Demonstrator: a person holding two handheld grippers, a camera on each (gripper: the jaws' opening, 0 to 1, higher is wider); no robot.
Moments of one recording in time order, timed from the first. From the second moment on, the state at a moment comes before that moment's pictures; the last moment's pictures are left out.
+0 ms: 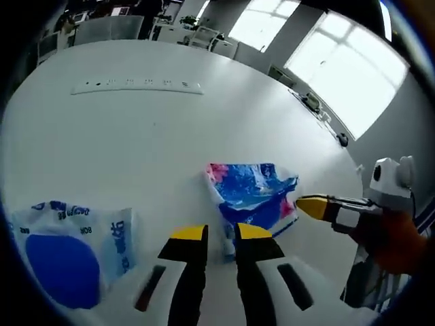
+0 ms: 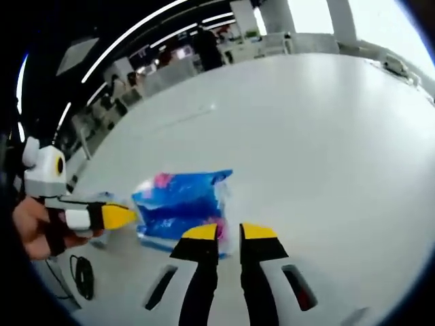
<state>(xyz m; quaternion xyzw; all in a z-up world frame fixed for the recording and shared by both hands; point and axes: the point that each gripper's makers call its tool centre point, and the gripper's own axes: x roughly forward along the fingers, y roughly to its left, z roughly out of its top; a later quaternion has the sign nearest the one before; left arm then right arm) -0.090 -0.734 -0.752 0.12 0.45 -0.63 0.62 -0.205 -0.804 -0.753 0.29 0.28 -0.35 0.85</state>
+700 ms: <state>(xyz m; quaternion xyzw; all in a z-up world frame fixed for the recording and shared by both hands) -0.083 -0.671 -0.744 0.10 0.46 -0.62 0.63 -0.186 -0.747 -0.745 0.28 0.28 -0.29 0.87</state>
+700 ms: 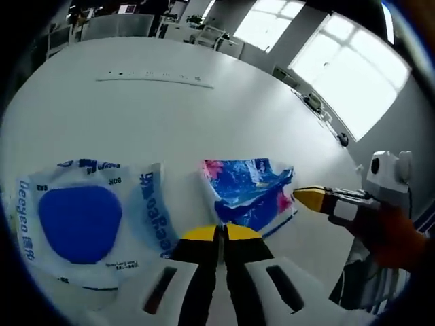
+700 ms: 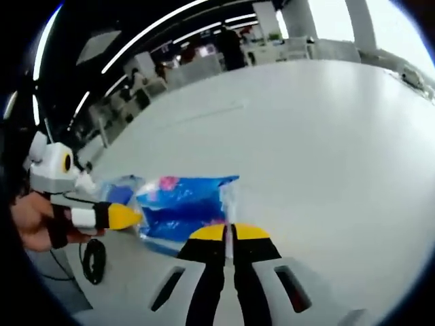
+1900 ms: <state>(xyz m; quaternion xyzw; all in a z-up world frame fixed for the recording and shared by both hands) -0.089 -0.668 -0.710 0.09 0.44 -0.63 0.63 -0.185 -0.745 -0.738 0.28 0.27 -0.31 0.87</state>
